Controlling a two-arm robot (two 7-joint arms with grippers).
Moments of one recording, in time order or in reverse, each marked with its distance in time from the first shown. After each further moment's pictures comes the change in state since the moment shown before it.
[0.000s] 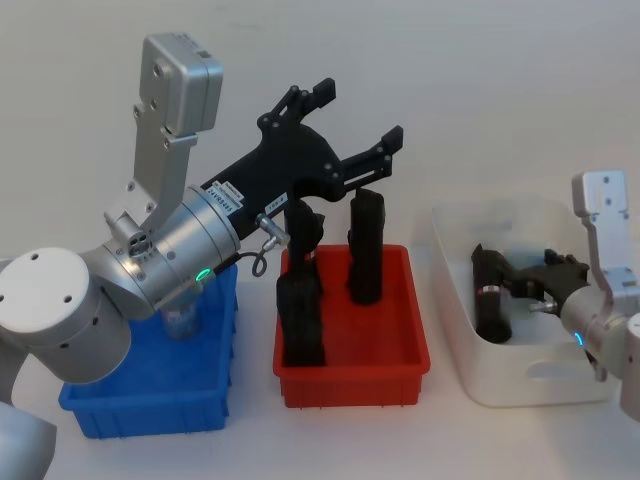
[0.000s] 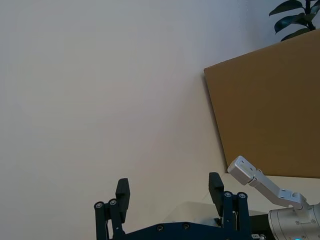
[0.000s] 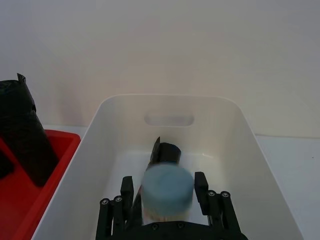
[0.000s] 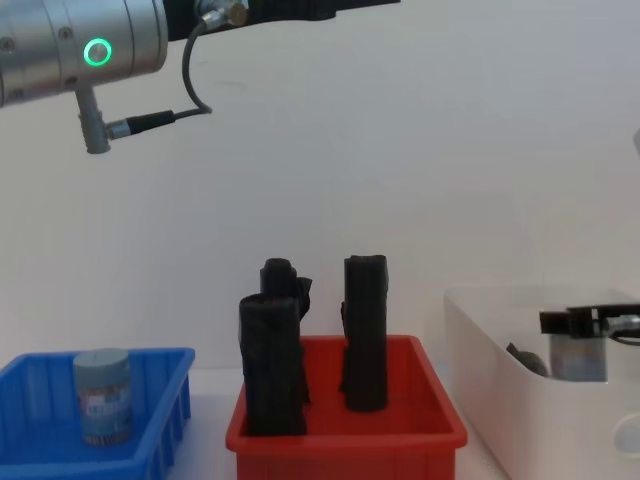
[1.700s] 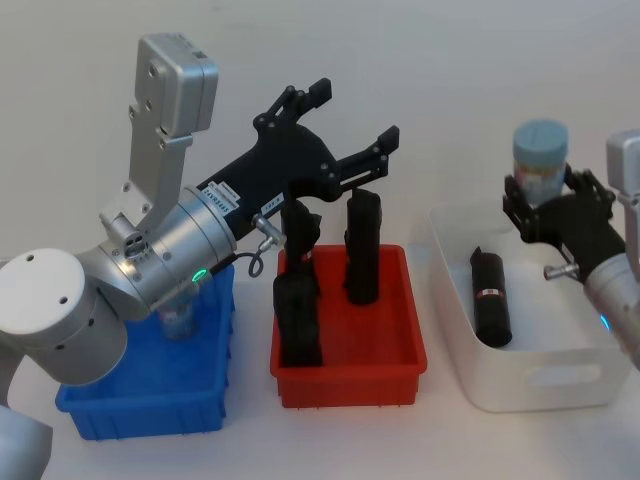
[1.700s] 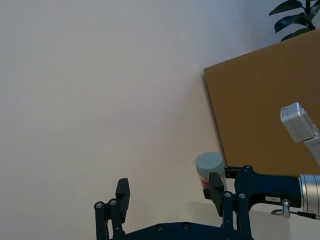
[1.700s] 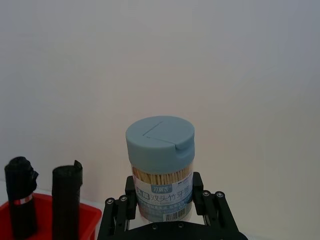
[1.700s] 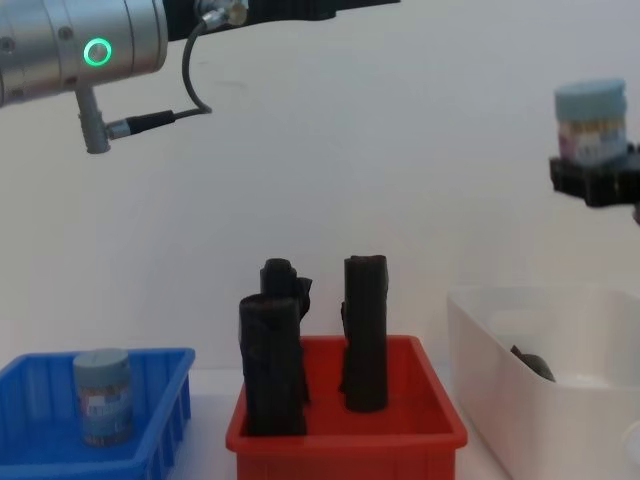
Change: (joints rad) left arm 0.000 0.000 0.000 0.000 0.000 0.000 0.000; right arm -0.164 0.088 -0.016 -0.359 -0.109 -0.226 -0.009
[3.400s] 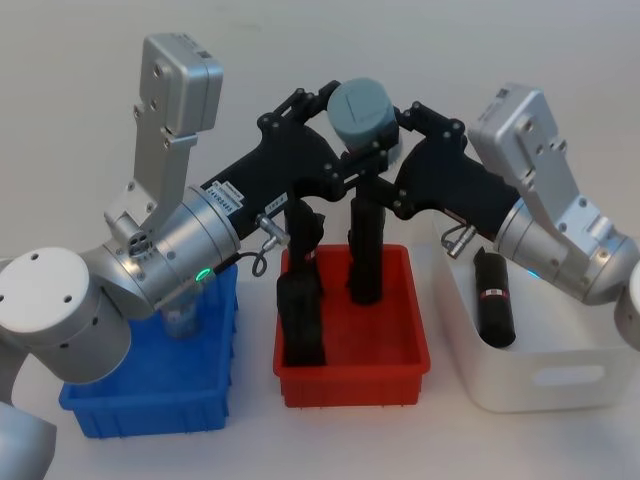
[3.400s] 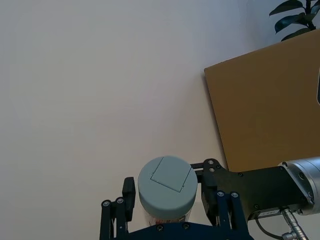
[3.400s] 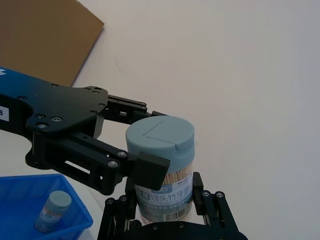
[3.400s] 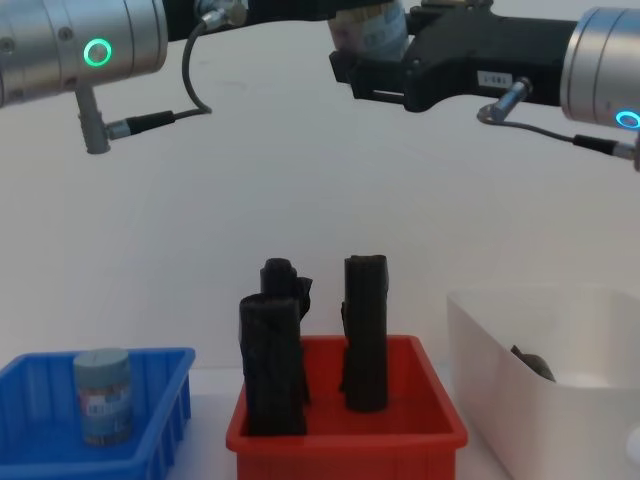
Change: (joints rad) left arm 0.000 0.000 0.000 0.000 0.000 0.000 0.000; right arm 0.177 -0.052 -0.079 0.005 -0.221 -0.204 0.537
